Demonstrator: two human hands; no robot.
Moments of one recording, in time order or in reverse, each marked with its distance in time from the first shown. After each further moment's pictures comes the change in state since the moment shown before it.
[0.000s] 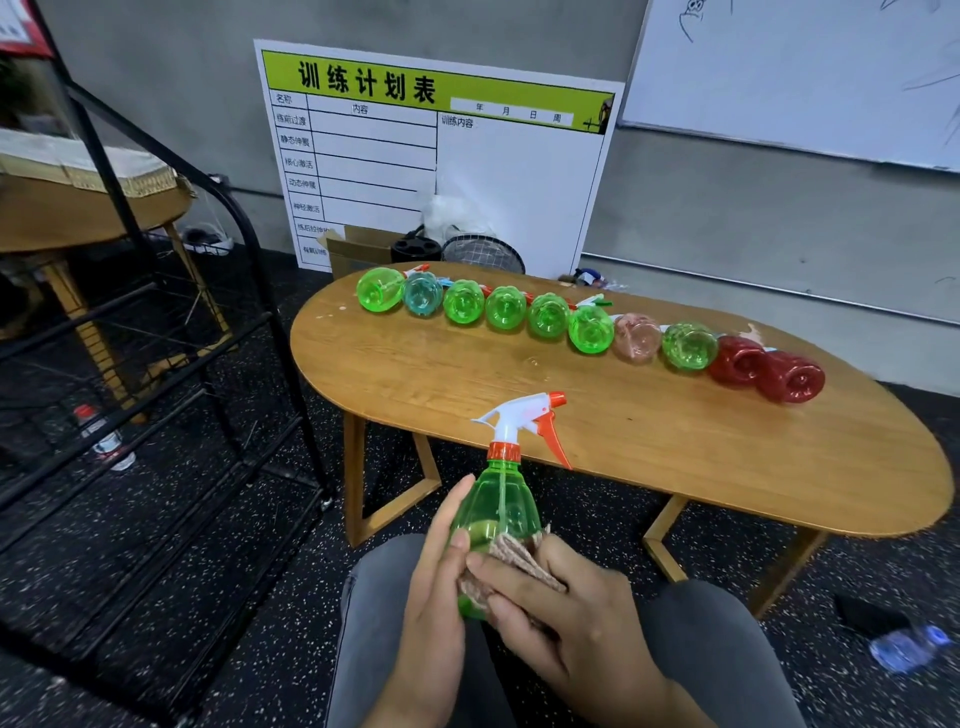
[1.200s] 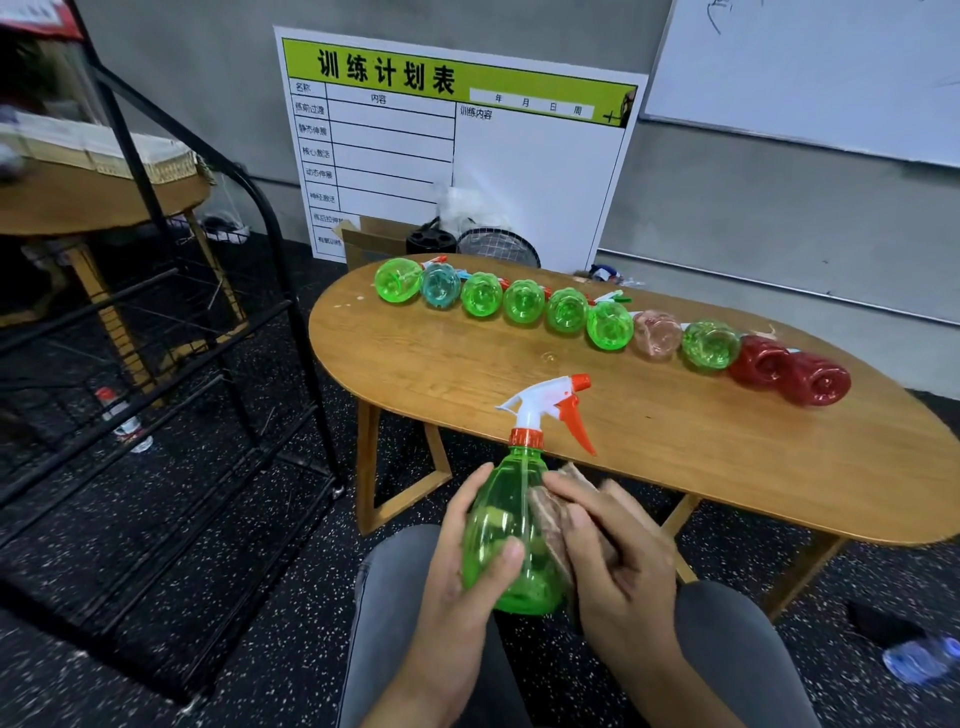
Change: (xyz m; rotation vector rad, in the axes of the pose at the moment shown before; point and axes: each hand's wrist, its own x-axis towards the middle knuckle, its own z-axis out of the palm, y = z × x) left_hand -0.004 0.012 0.000 -0.078 -0.099 0.016; right_hand 0.025 0.000 0.001 0.376 0.341 0.328
